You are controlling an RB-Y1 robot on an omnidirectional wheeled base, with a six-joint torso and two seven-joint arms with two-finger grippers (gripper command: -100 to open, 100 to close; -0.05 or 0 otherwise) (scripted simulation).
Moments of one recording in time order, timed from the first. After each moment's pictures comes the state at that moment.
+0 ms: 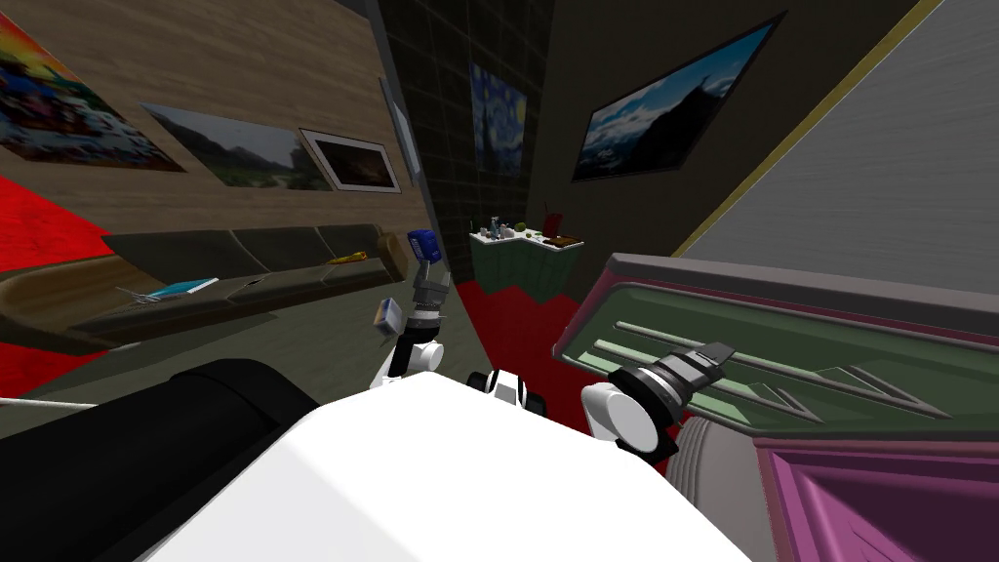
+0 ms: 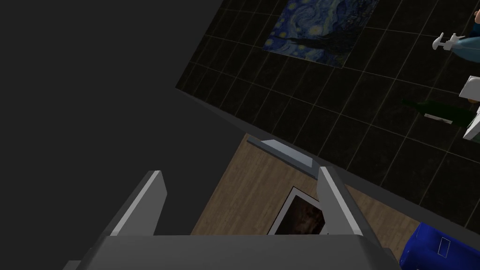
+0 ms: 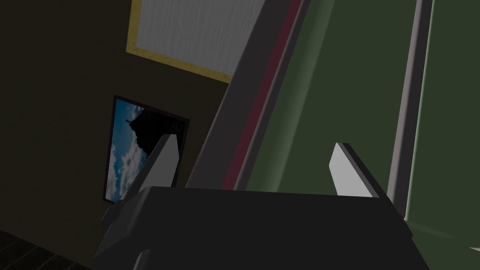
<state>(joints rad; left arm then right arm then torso) 0.47 0.04 0.05 -2.25 0.09 -0.48 0.13 0.33 -0.21 0.25 -2.22 -1.53 -1.21 -1.21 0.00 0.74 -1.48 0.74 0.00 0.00</state>
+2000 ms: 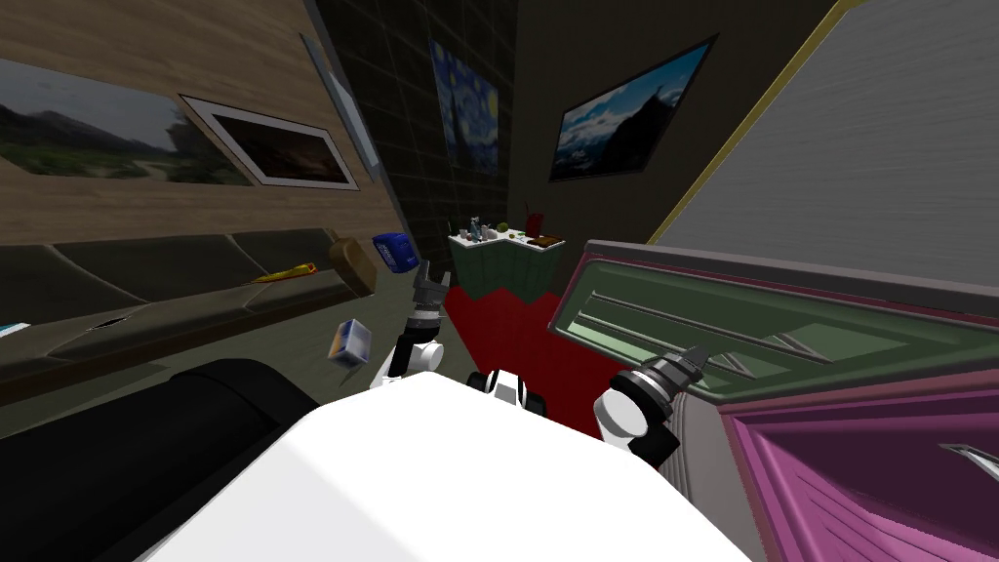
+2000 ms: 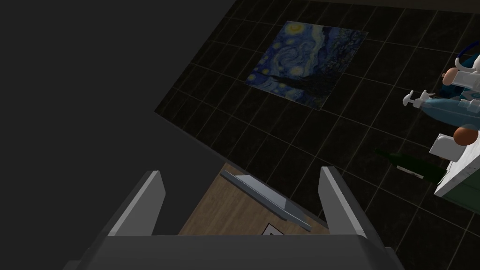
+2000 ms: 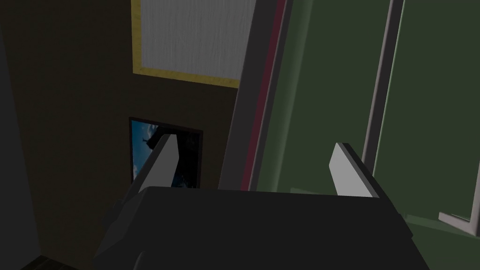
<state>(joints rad) 0.47 0.04 0.05 -2.25 0.09 -0.48 0.13 0.33 -0.21 0.11 -1.96 -1.45 -0.98 -1.73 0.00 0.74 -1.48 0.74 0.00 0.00</state>
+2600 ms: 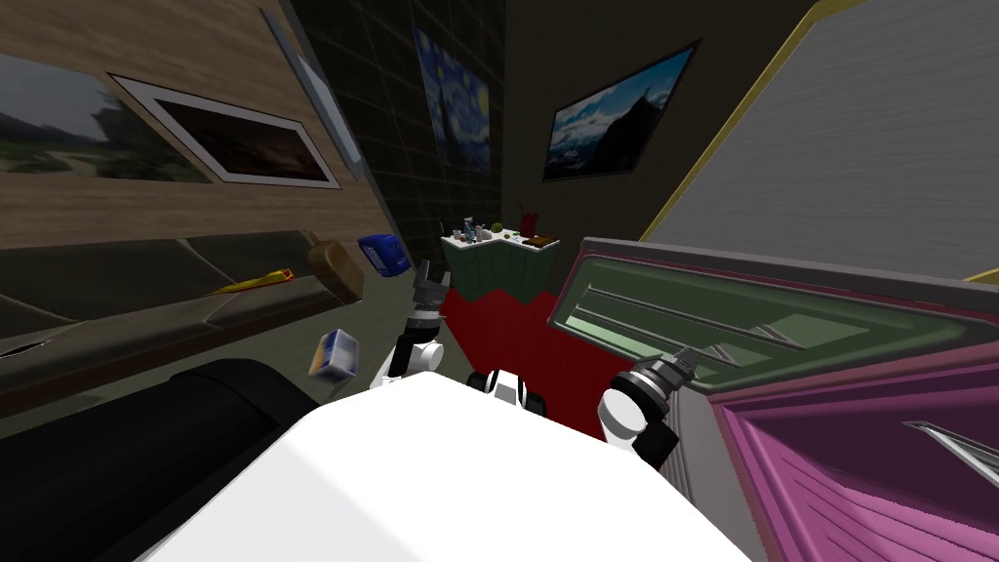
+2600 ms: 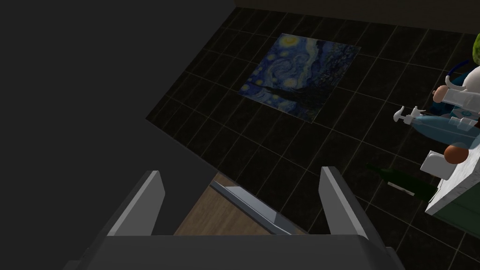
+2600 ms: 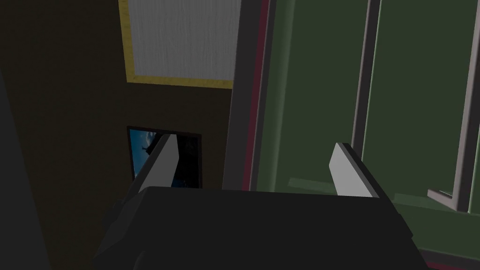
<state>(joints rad) 0.47 0.04 0.05 -2.25 0.09 -0.48 0.13 0.30 -0.20 0.05 -1.86 -1.43 -0.89 -1.90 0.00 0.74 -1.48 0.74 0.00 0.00</state>
